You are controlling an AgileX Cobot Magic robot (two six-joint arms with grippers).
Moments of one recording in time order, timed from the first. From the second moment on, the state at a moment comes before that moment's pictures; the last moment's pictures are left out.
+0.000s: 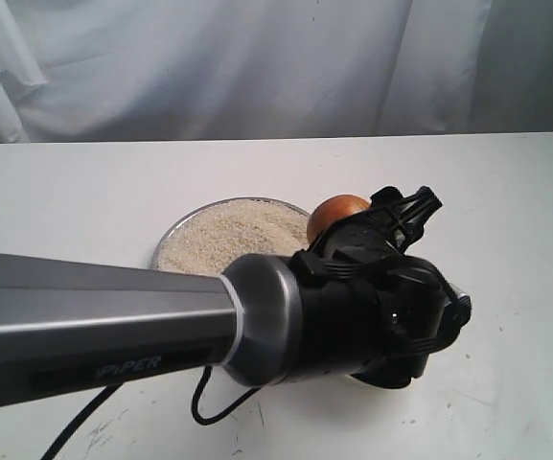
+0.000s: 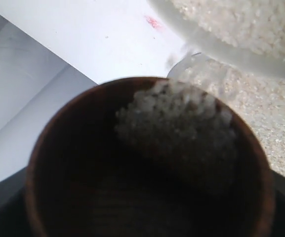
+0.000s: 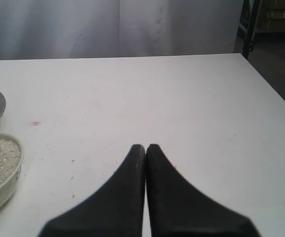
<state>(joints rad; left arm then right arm) -1.14 2.14 -1.49 1.18 0.88 0.64 0.11 0.00 0.00 -0.09 0.35 0.08</state>
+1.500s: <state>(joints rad) -1.14 2.14 -1.49 1.28 0.91 0.65 0.11 0.00 0.00 -0.09 0.35 0.08</state>
